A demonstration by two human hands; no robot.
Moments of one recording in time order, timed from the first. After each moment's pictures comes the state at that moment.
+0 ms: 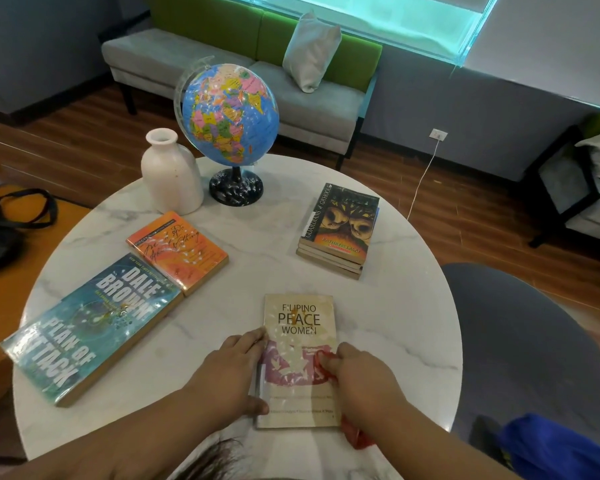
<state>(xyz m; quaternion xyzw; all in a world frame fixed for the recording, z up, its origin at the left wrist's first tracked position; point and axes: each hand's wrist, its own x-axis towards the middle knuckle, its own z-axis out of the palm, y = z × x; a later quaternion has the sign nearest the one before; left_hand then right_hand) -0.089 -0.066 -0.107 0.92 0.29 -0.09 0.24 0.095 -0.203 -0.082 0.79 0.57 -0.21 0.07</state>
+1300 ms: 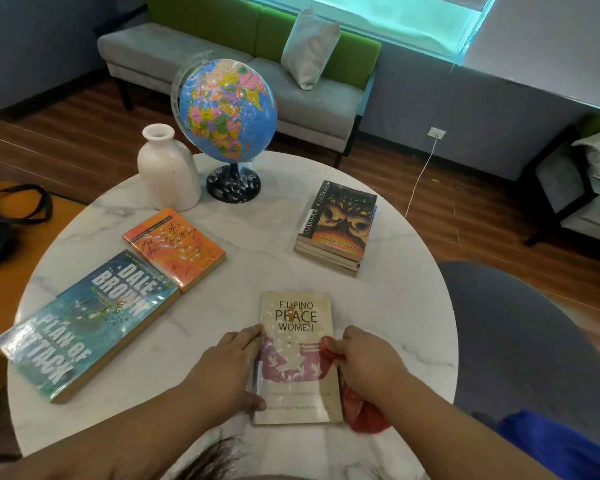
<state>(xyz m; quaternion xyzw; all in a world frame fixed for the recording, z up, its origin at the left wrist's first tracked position) -0.089 -0.066 -0.108 0.92 0.29 -0.09 0.24 0.126 -0.188 -0.091 0.80 0.57 -0.18 0.06</state>
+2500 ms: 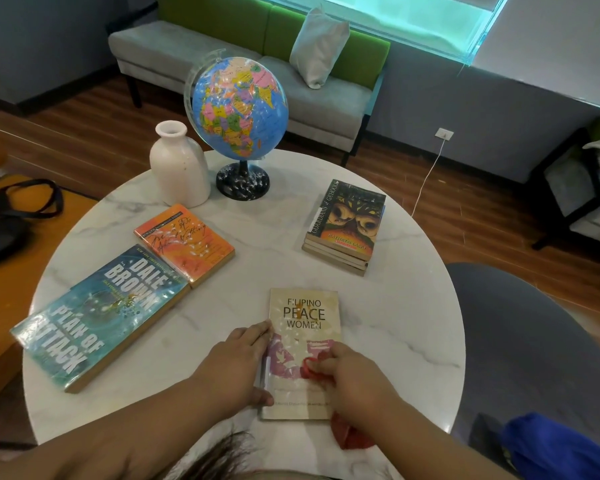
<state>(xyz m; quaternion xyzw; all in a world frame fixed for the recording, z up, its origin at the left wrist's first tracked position) -0.090 -0.066 -0.106 0.92 0.29 -0.10 0.23 0.087 -0.198 -0.097 0.77 0.59 -0.25 -0.05</state>
